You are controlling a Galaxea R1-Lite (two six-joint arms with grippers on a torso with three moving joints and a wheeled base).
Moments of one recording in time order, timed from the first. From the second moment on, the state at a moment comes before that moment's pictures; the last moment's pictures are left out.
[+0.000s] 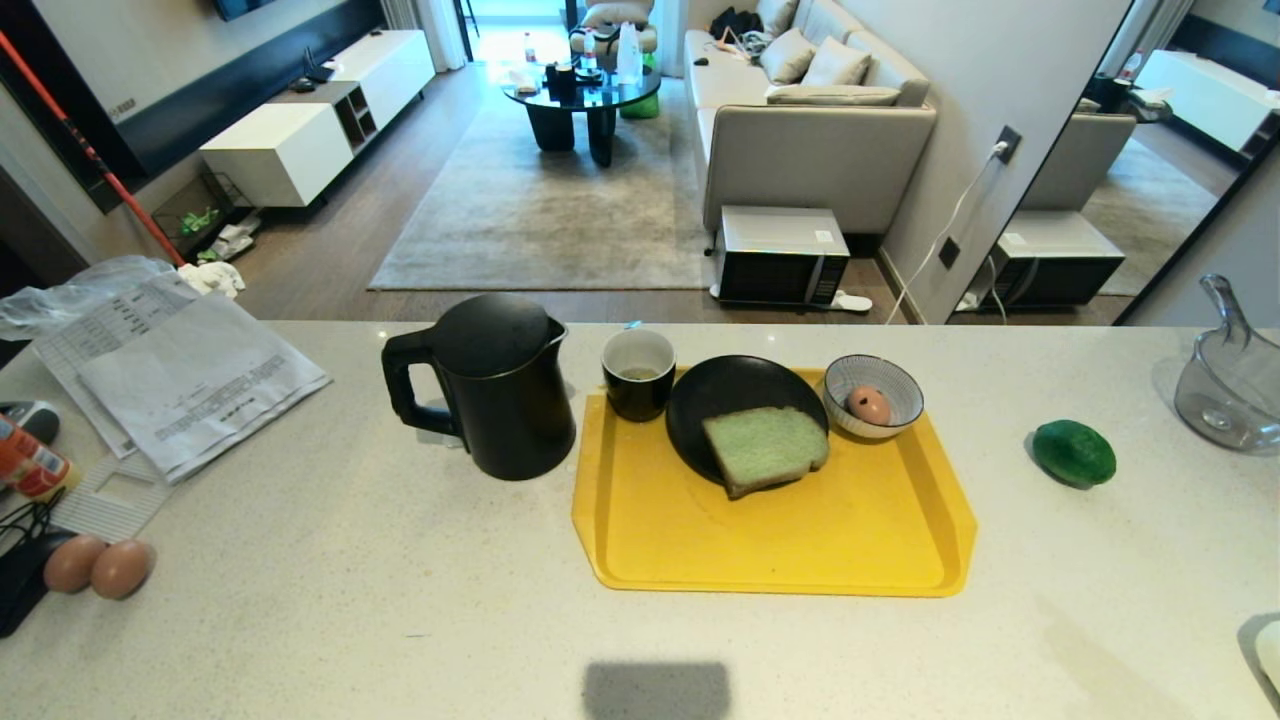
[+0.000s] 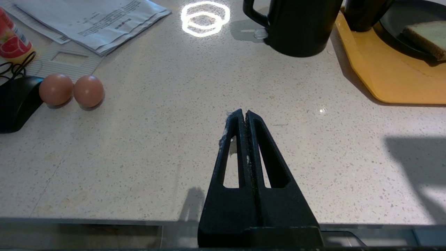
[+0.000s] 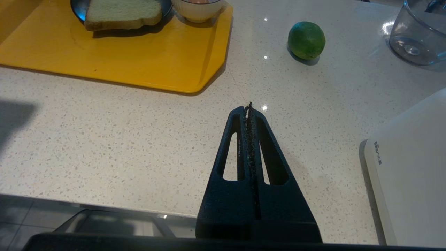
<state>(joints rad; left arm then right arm) 0.00 0.00 0.00 -0.04 0.01 -0.02 0.00 0.00 0.00 0.00 0.02 -0.07</state>
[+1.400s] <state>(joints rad) 0.00 0.00 0.00 -0.04 0.01 -0.02 0.00 0.00 0.00 0.00 0.02 -0.07</state>
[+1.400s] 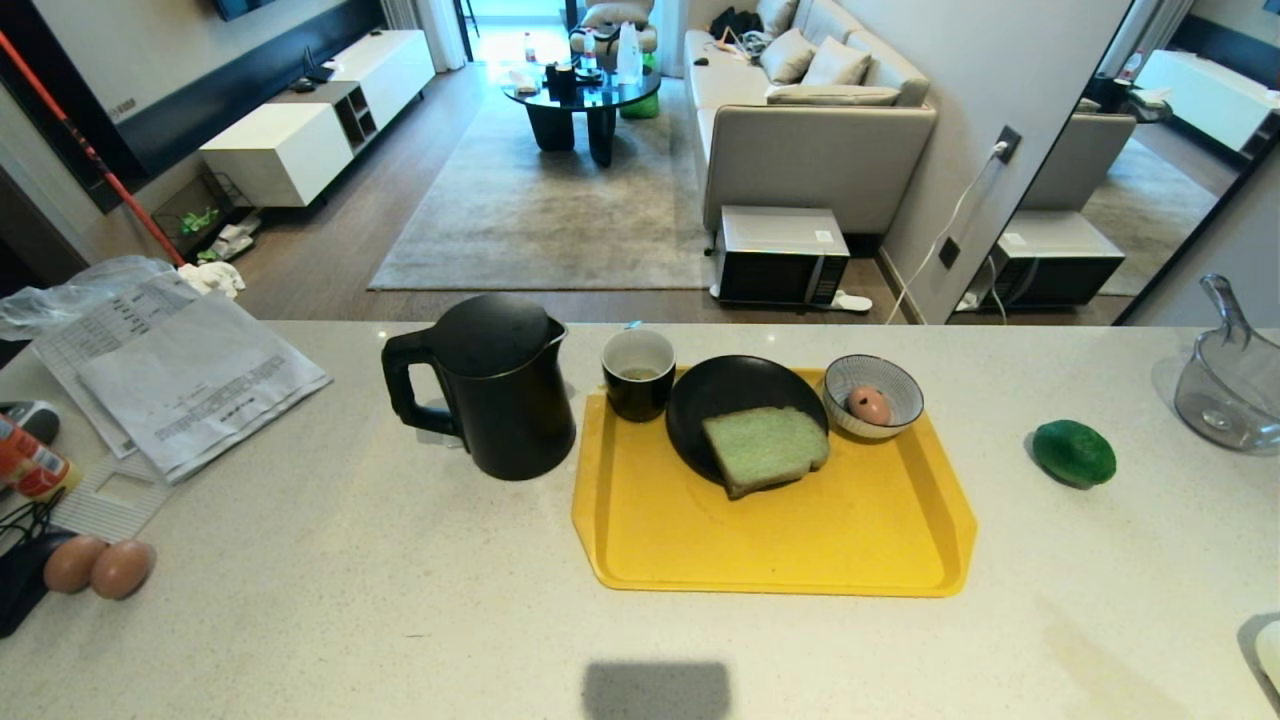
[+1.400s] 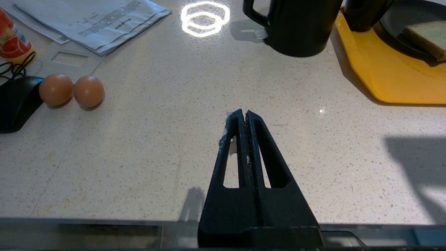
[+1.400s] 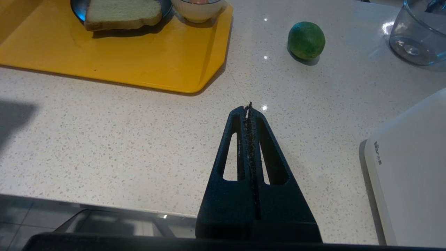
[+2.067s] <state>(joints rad) 0.00 0.00 0.00 -0.04 0.01 -0.01 0.00 0.00 0.00 0.00 0.02 -0.09</state>
